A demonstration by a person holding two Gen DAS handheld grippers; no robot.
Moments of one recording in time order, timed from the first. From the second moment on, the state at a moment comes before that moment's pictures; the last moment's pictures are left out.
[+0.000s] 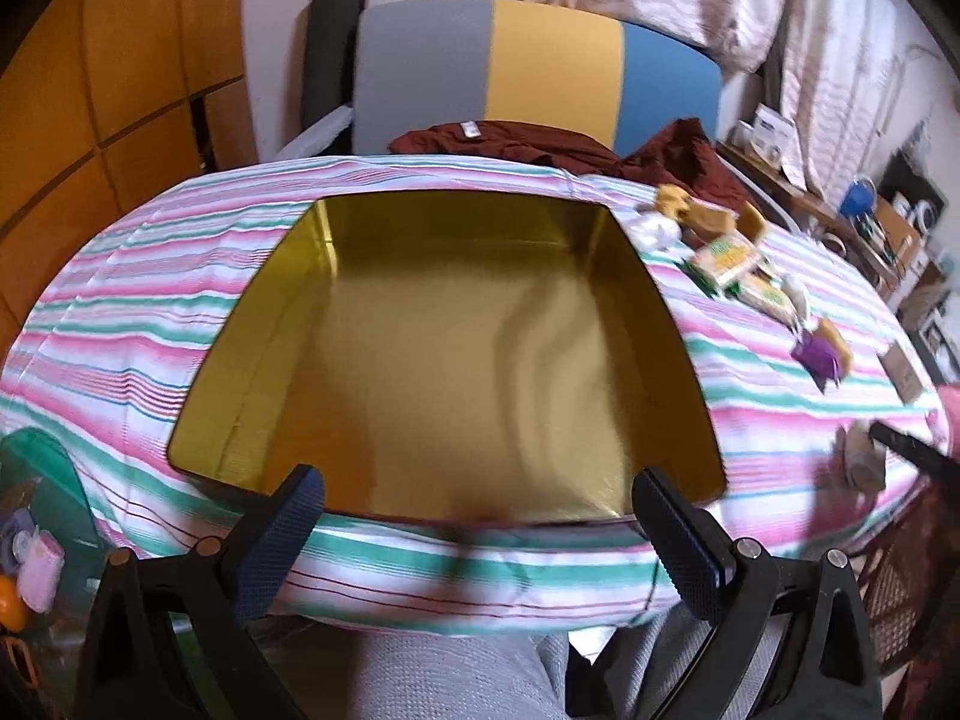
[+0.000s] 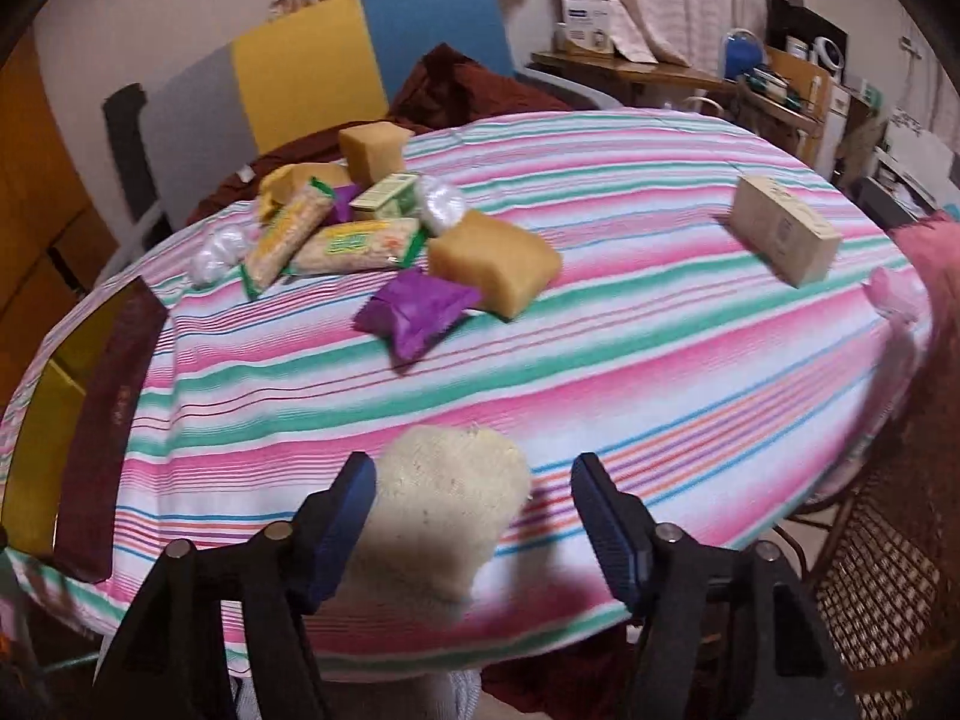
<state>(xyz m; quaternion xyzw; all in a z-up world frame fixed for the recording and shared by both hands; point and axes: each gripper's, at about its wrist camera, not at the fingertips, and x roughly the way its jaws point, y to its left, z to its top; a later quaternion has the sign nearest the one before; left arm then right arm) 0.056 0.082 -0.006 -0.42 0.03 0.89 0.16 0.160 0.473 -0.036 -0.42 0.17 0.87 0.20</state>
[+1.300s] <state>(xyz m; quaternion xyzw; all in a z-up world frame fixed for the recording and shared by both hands) 0.092 0.239 -0.011 -0.47 0.06 0.82 0.33 0.063 0.507 -0.061 -0.41 0.10 0.90 0.09</state>
